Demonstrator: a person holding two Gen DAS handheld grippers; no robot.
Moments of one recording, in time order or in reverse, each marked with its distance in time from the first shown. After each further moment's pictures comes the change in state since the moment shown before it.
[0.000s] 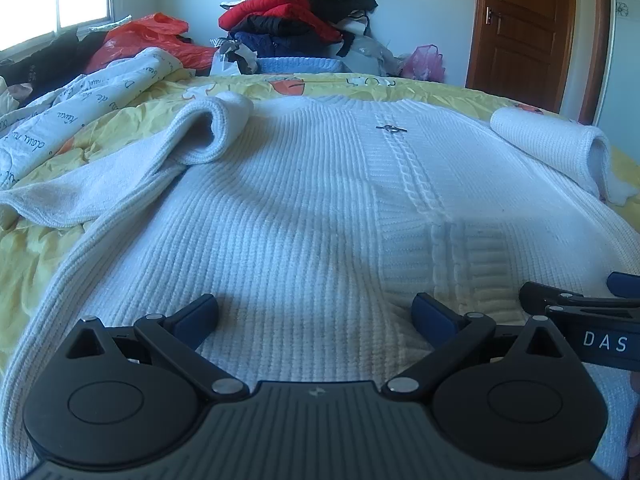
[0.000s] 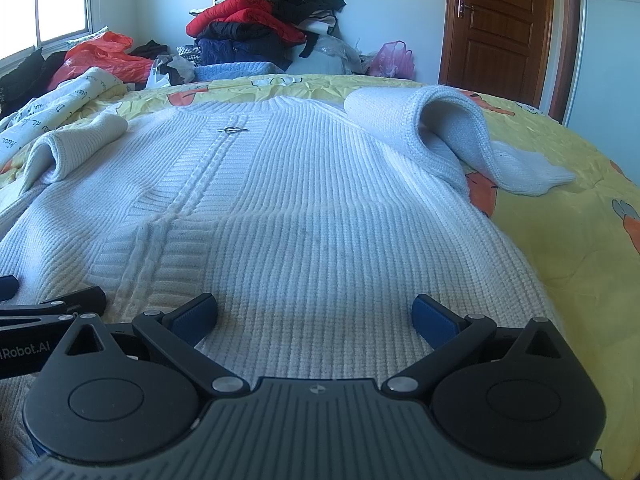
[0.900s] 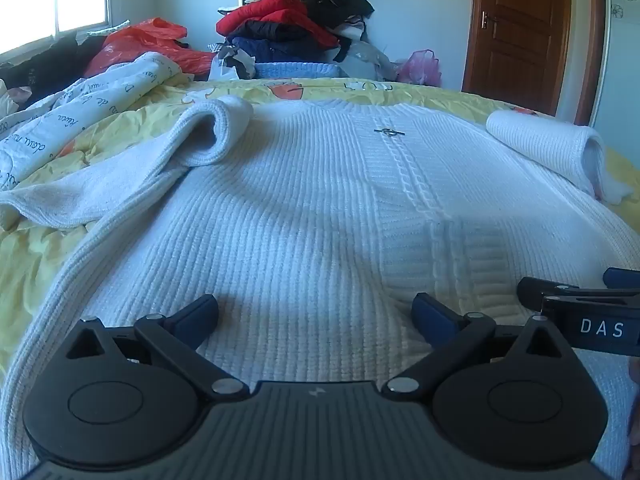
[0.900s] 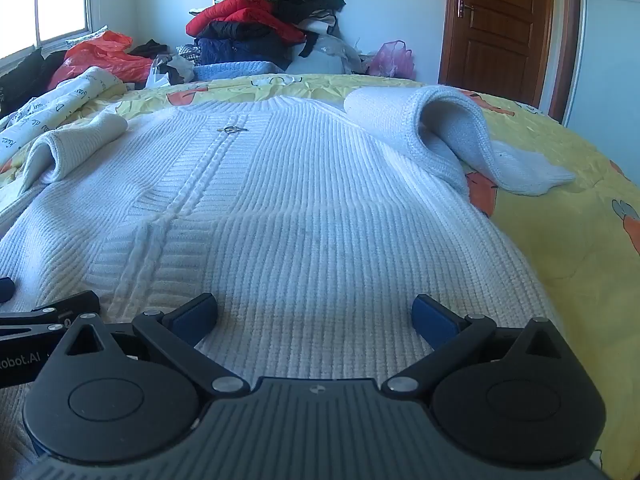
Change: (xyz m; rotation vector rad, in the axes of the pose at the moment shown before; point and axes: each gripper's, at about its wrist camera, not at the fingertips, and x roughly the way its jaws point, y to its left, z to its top) left arm -0.003 0.003 -0.002 0.007 -0.016 -0.004; right arm 0.000 0.000 0.001 0.000 0.001 0.000
